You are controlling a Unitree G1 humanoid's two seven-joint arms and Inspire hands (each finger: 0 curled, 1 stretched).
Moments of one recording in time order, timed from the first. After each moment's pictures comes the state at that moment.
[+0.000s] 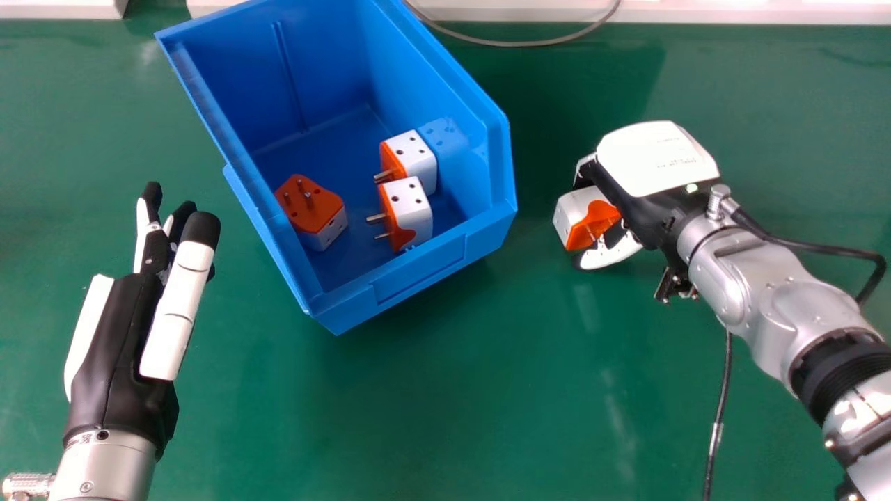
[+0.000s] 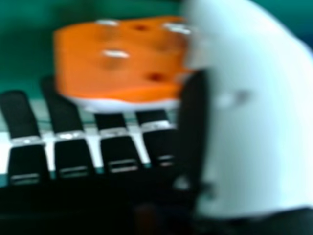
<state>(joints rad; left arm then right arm) 0.36 0.18 0.22 -0.42 -0.09 0.11 -0.14 -0.82 -0.40 0.58 1.01 -0.90 -0.15 -0.19</state>
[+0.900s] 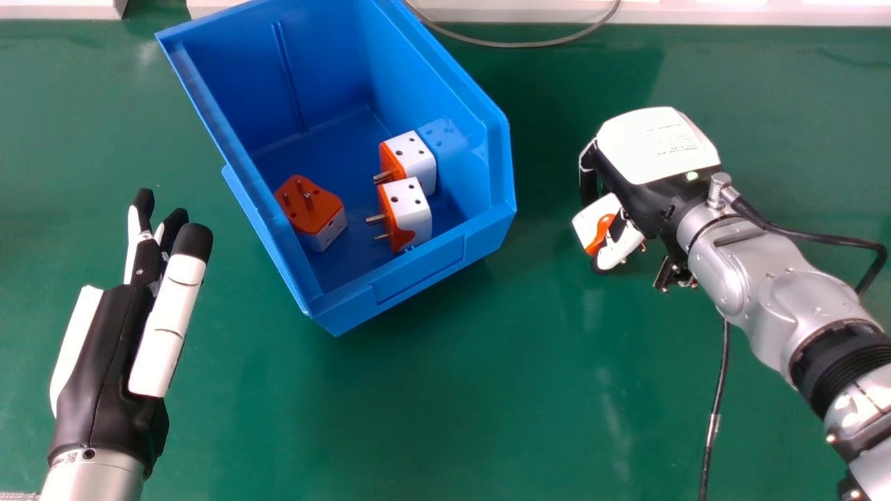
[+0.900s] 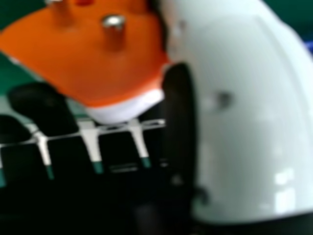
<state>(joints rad) 0.41 0.18 0.23 -0.46 -0.09 0.10 -0.15 -0.80 -0.42 0.58 0.97 -0.87 -0.12 -0.19</state>
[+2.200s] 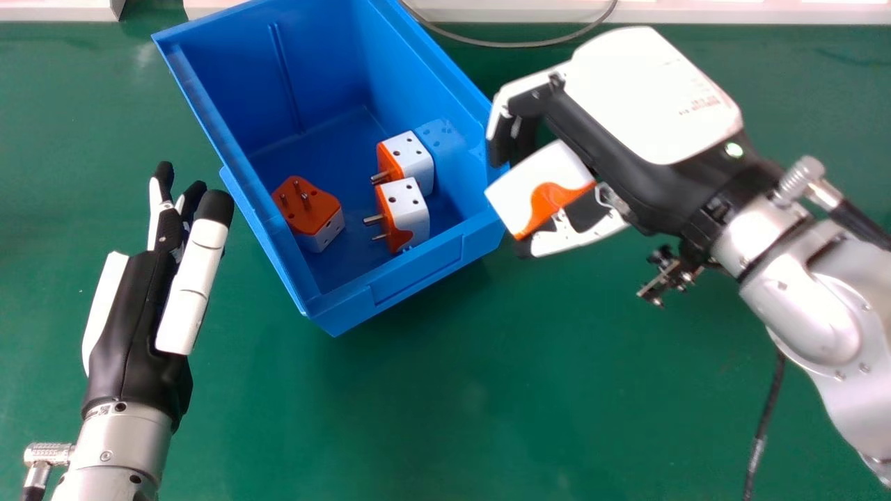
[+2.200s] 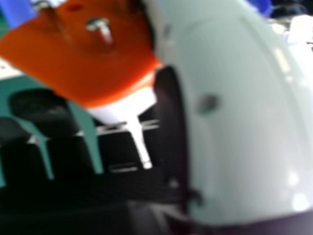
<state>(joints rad) 0.26 0.17 0.19 -0.35 -0.05 0.12 -0.12 -0.41 -0.53 0.26 -0.22 -0.67 -0.18 0.20</state>
